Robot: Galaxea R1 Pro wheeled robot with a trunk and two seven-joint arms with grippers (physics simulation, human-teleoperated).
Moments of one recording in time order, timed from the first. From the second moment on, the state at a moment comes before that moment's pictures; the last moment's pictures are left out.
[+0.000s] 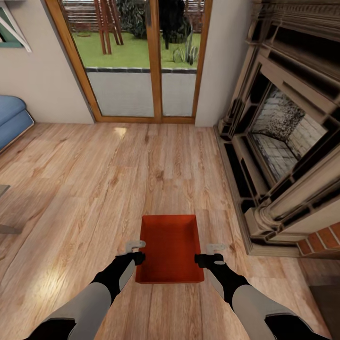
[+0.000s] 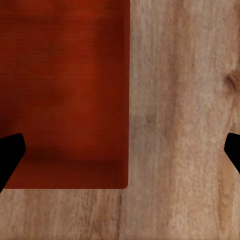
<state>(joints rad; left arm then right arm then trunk) -0.75 -0.15 0.04 -0.37 0.07 0.28 0.23 -0.77 0.12 0.03 -0.23 0.03 0.05 -0.14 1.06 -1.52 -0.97</state>
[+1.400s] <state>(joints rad) -0.75 -0.15 0.04 -0.37 0.07 0.28 0.23 -0.77 0.12 0.03 -0.24 0.03 0.05 -0.13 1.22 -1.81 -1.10</state>
